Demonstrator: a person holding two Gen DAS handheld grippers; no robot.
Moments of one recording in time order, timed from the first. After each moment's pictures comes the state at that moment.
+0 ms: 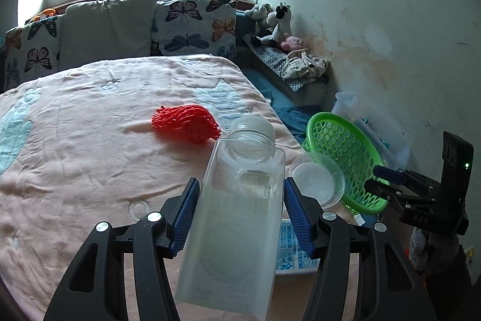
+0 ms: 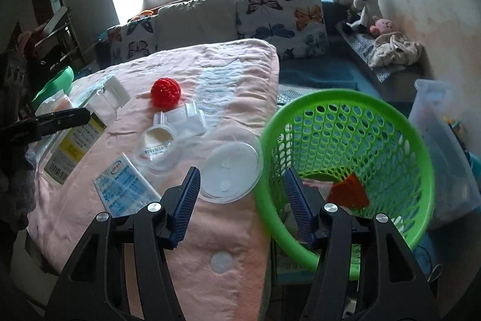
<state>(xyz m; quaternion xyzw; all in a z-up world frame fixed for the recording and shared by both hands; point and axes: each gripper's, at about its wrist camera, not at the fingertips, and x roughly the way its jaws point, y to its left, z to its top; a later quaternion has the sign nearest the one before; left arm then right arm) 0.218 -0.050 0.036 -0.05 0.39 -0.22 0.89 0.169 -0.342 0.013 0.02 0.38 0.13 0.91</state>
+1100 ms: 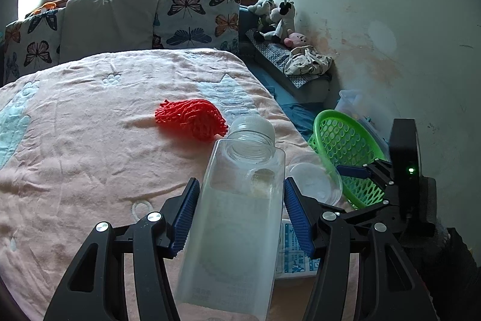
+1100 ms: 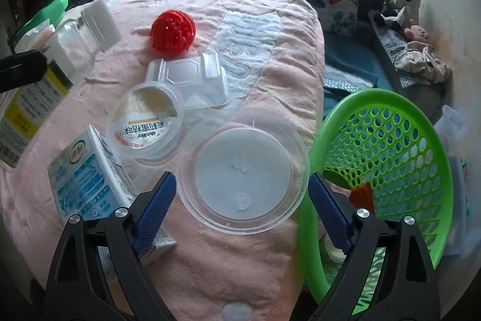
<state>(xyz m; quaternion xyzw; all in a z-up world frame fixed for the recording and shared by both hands) 0.228 -0.039 0.025 -0.05 0.40 -0.22 0.89 0.240 -0.267 -0.040 -0.11 0.48 0.15 0.86</state>
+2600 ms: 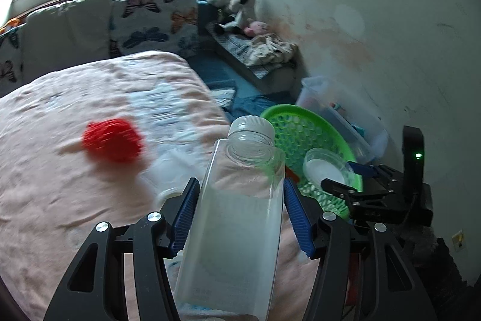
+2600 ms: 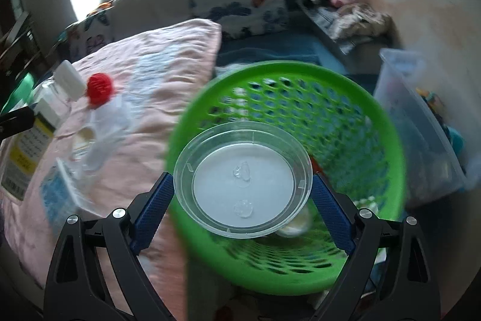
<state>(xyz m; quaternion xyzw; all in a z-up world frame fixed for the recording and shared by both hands) 0.239 -0.143 0.044 -0.03 0.41 -0.30 0.86 0.203 -0.418 -0.021 0.04 0.44 0.04 0.90</state>
